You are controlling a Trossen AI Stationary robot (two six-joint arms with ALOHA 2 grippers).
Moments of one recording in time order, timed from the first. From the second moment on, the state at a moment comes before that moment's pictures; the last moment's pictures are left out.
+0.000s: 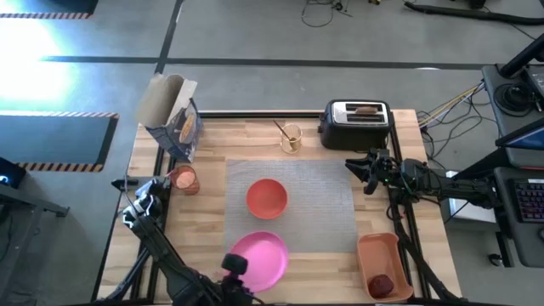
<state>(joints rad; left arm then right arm) -0.84 2.15 2.15 -1.28 -0.37 -0.46 -0.12 0.03 0.01 0.04 0.18 0.47</state>
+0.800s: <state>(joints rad) -0.56 2.23 2.11 -0.99 -0.40 0.19 -0.12 0.03 0.01 0.04 0.18 0.47</state>
